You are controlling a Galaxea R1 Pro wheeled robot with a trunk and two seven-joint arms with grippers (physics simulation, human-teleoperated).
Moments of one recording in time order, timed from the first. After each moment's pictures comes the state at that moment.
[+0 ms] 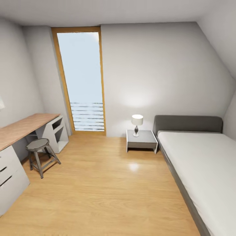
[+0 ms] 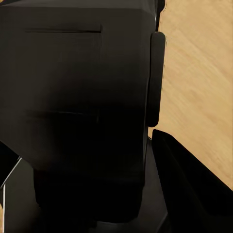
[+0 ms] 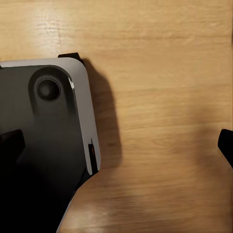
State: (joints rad) left arm -0.19 -0.03 -0.01 0.00 0.65 -0.15 0.03; right arm -0.05 -0.22 -0.28 0.03 0.13 -0.15 0.17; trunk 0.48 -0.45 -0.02
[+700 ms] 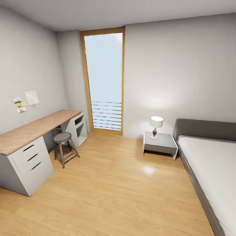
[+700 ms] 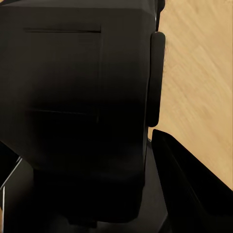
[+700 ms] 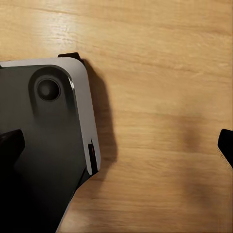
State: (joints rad) left arm -0.19 -0.03 -0.01 0.00 0.65 -0.16 0.03; right arm -0.05 -0.22 -0.27 0.03 0.13 -0.15 0.17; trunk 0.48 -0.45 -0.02
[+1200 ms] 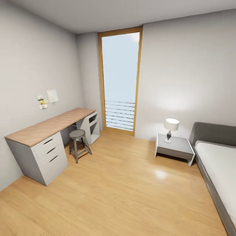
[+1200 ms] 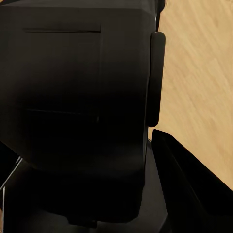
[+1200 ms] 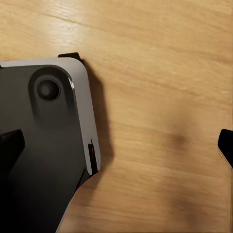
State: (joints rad) left arm -0.19 -0.03 -0.01 0.00 0.65 -0.16 0.03; right arm -0.05 -0.22 -0.27 0.03 0.13 -0.15 0.17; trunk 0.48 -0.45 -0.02
